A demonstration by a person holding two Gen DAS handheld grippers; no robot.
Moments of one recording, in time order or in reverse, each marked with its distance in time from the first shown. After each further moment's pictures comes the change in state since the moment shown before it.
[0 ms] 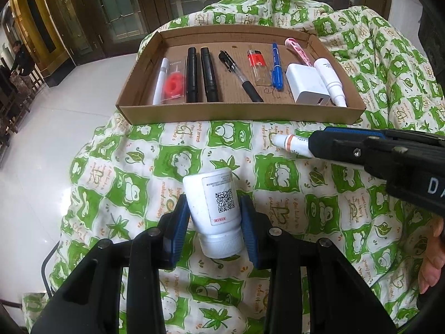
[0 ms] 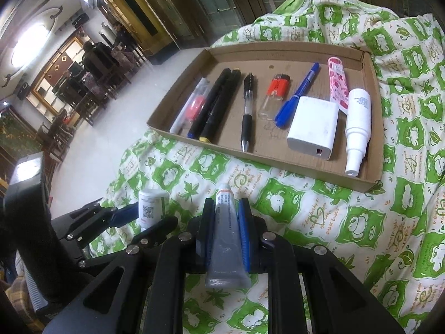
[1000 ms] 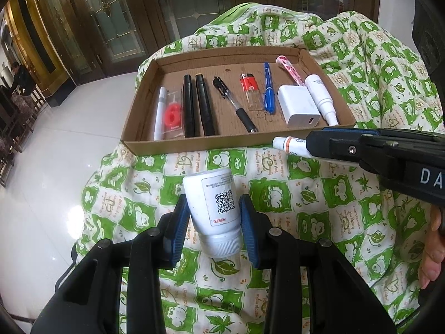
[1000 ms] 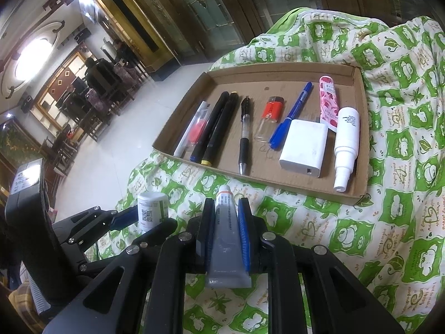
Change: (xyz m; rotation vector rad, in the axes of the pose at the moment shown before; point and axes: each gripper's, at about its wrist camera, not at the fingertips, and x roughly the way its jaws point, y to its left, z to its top) left arm -0.019 -0.007 0.020 0.067 -0.072 0.024; right arm -0.016 -0.004 0.008 0.032 -0.078 0.015
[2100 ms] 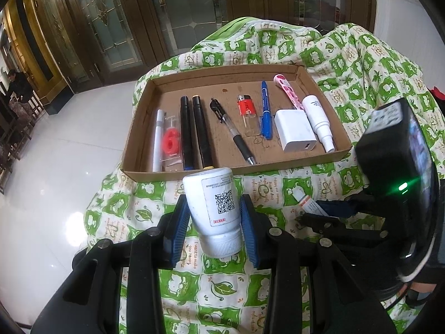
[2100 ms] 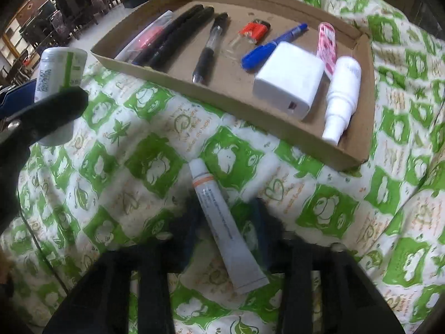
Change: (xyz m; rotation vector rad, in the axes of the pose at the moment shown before) left arm -0.006 0.000 0.025 -0.002 -0.035 -0.010; right arm 0.069 0.005 -0.020 -0.202 0.308 -0.309
